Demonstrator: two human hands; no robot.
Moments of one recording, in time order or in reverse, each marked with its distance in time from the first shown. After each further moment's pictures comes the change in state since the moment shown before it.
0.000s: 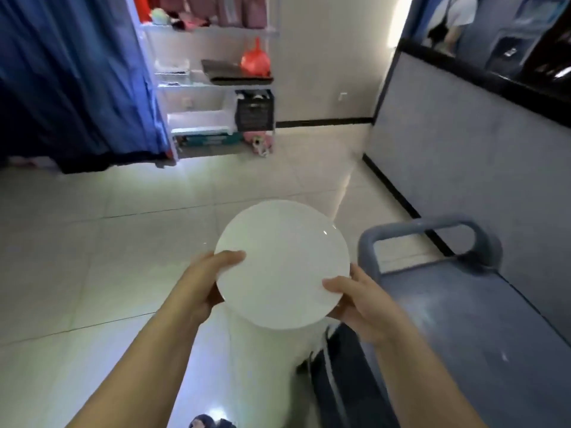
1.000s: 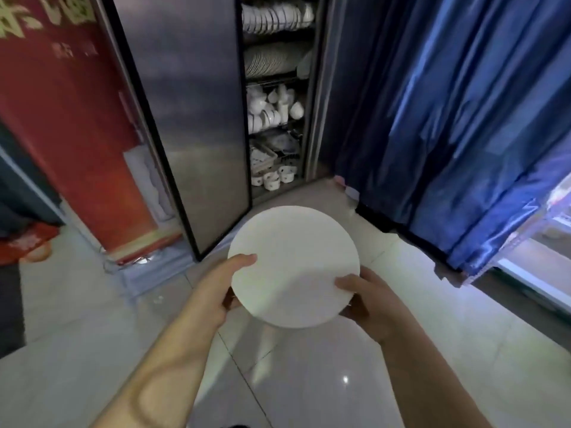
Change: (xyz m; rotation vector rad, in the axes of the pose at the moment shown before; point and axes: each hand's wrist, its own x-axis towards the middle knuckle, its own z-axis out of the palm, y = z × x) left_hand 0.245 0.321 -0.737 -0.639 1.021 0.211; right_hand 0.578 0.029 0.902 -0.536 -0.924 0.312
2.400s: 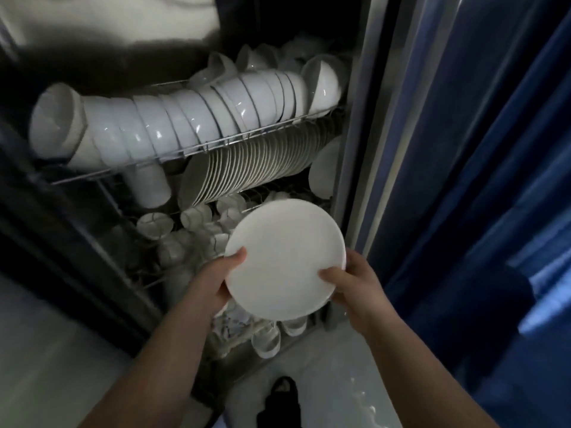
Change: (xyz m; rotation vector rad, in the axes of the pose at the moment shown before) left_hand 1.018 0.575 0.310 -0.117 0.093 0.066; right_hand 1.081 -0.561 0.012 -0.114 -0.065 -0.184
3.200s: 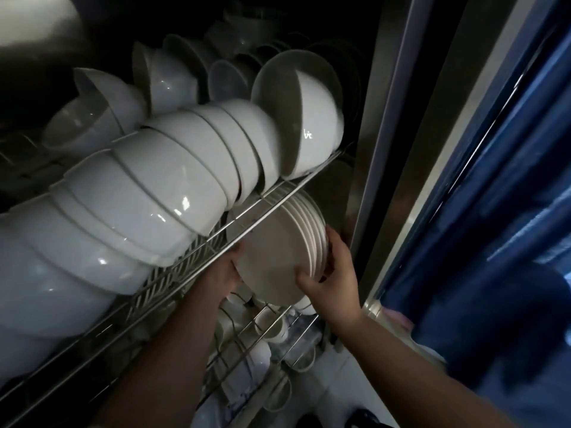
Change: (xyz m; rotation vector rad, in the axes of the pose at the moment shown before) left_hand 0.316 0.088 0.079 0.062 -0.277 -0.092; right_hand 0.248 -0.018 0.043 -0.378 0.356 -0.384
